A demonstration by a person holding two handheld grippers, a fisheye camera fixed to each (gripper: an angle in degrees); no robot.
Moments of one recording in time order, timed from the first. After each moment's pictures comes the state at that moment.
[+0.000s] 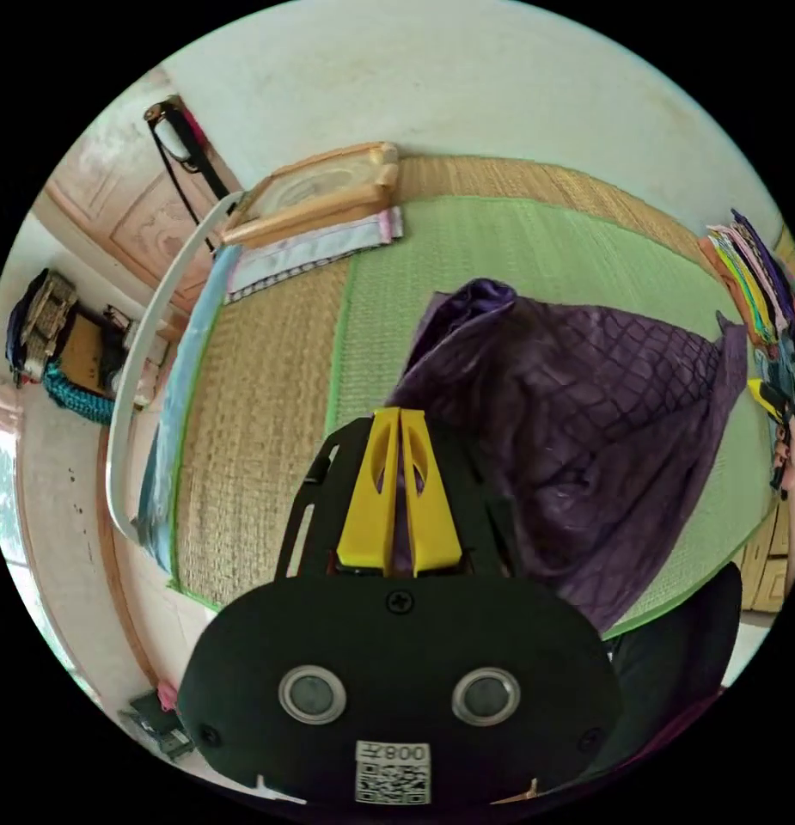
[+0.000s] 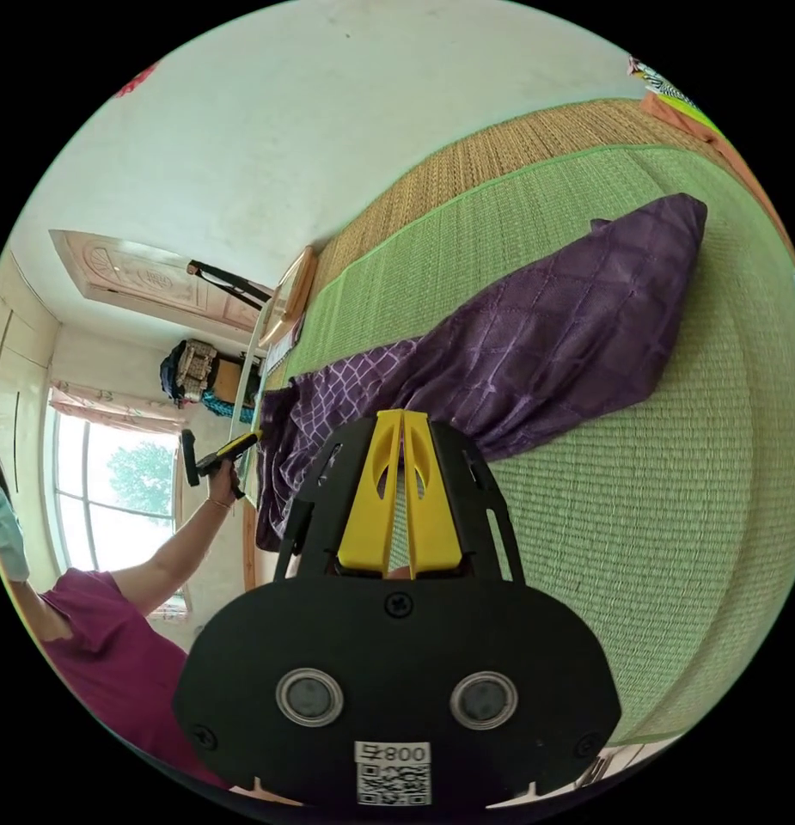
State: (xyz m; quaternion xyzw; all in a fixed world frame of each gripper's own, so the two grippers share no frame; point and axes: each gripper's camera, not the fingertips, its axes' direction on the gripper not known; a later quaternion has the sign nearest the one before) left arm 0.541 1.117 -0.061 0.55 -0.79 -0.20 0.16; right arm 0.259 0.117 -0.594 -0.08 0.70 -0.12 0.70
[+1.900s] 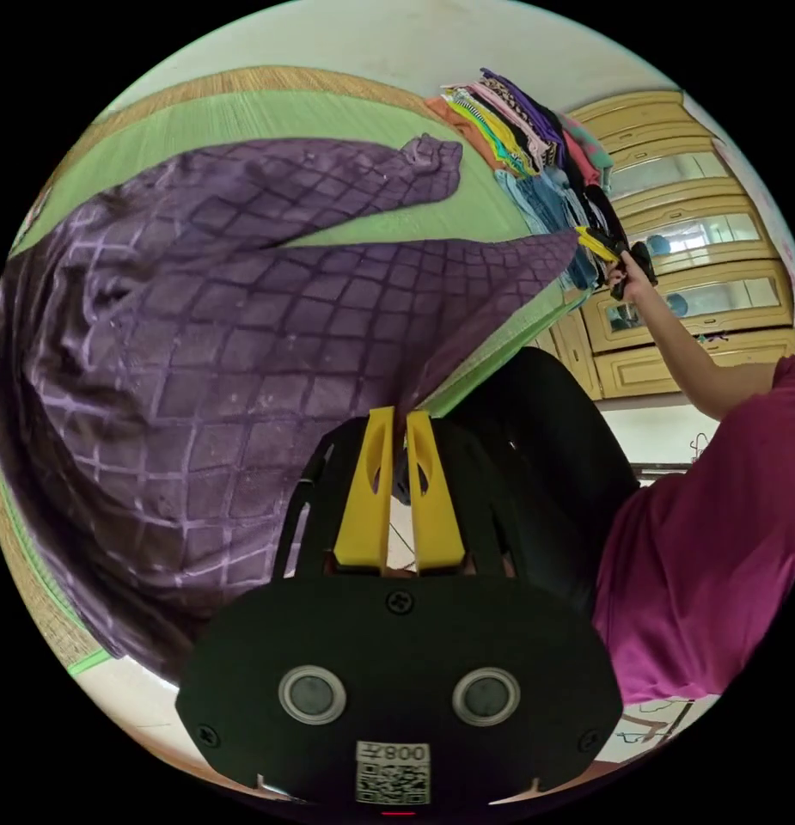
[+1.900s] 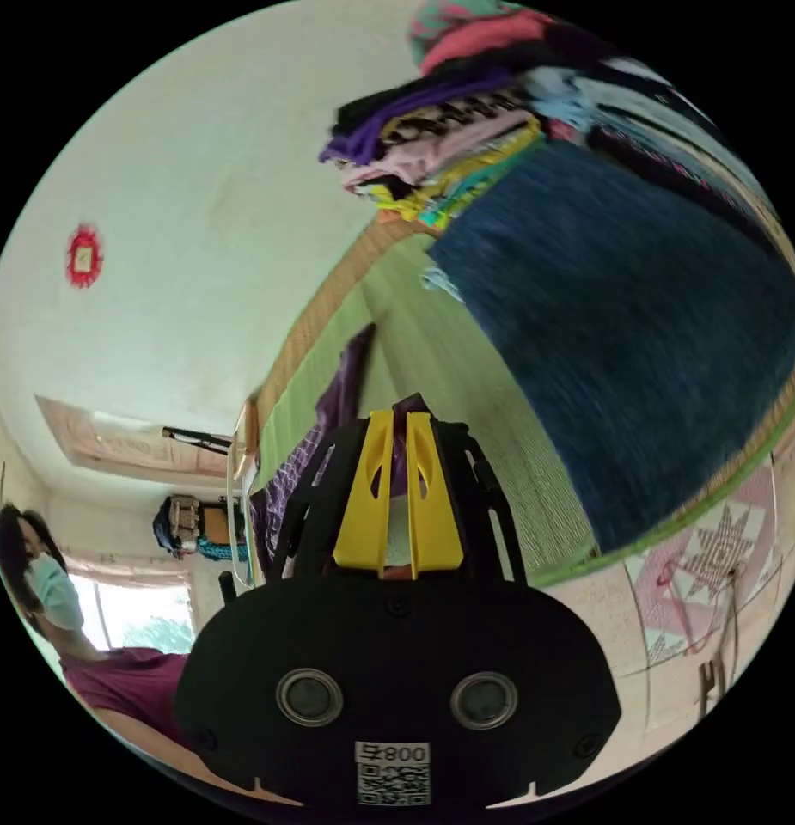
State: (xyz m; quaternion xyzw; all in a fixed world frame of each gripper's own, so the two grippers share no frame) left arm 0.247 0.675 -0.123 0.34 -0.74 -0.05 0.57; right arm 0.106 0.323 -0.865 0.21 0.70 -0.09 0.68
